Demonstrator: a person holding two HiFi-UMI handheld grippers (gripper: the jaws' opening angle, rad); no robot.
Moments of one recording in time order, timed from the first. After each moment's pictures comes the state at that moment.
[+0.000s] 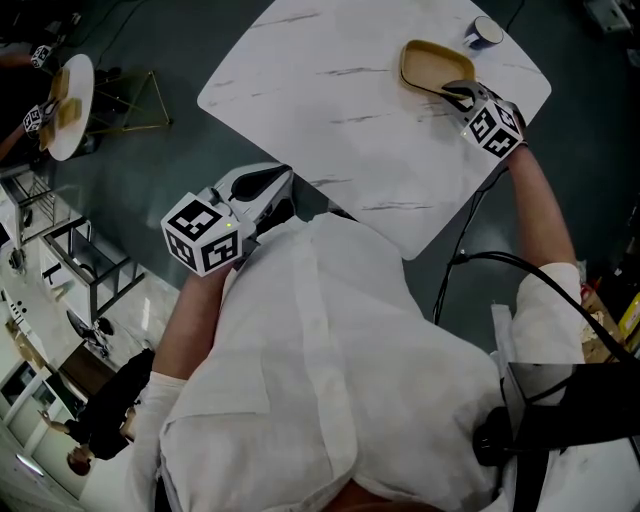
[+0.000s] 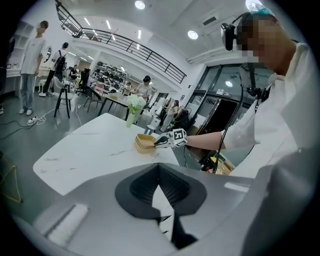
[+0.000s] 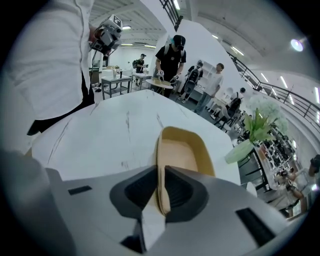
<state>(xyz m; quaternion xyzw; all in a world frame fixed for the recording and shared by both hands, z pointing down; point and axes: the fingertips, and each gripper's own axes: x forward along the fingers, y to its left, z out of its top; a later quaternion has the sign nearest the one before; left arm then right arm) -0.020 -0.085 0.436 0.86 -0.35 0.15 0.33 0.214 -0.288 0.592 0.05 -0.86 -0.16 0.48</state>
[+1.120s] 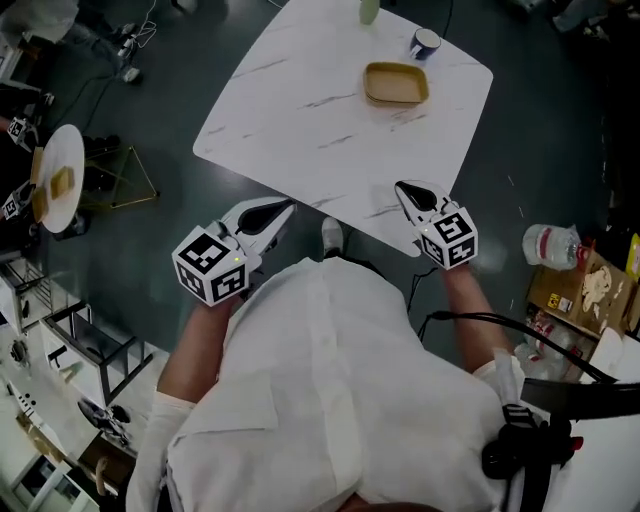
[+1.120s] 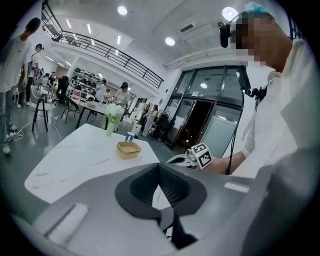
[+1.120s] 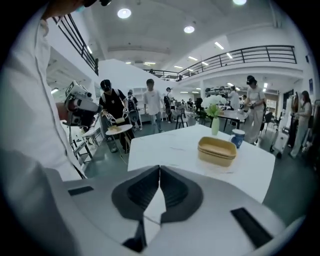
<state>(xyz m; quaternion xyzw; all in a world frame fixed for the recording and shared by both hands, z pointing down) -0.027 -0.035 0.402 0.92 -0.26 0.11 0.26 0.160 -0.070 0.502 0.35 -0.89 0.15 0.25</state>
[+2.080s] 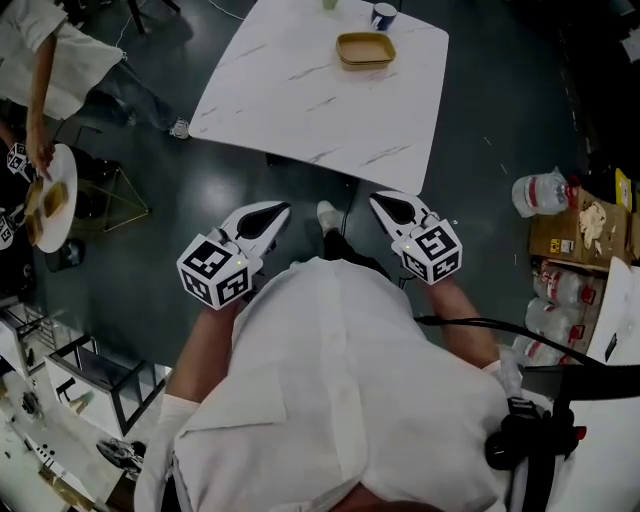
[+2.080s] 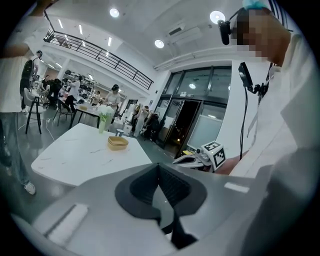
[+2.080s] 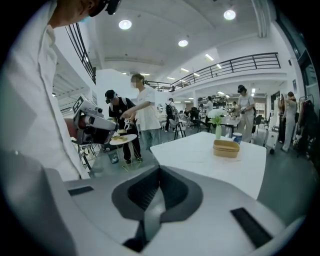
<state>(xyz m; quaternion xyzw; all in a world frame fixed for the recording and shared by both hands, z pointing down) -0.070 0.096 0.397 0.94 -0.21 0.10 0.23 0.074 0.104 0.452 0.40 -0.88 0.14 0.19</state>
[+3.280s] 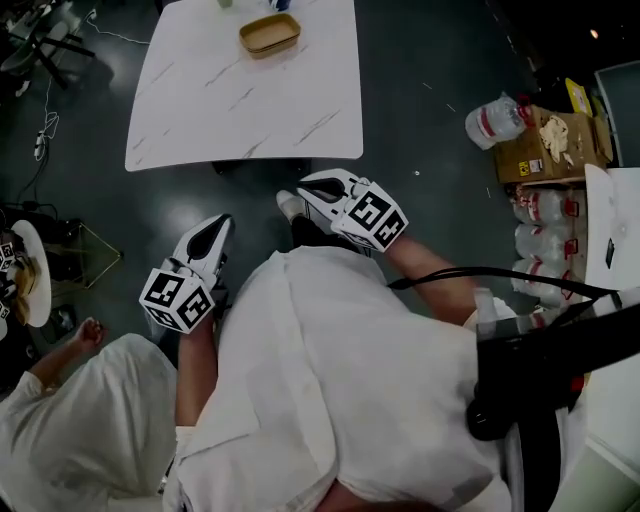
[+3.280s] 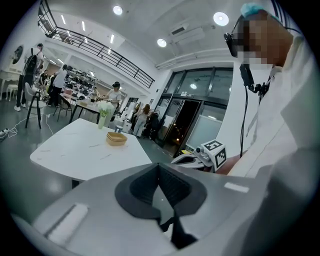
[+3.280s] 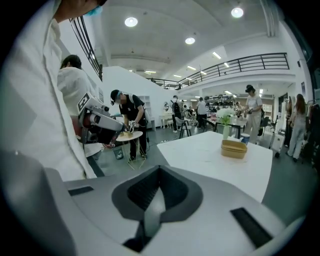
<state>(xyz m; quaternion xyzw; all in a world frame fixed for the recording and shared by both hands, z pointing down) -0.070 0.113 0.405 0.94 -0.21 0.11 0.25 0.050 0.123 0.454 0.37 -0.90 0.13 0.21</state>
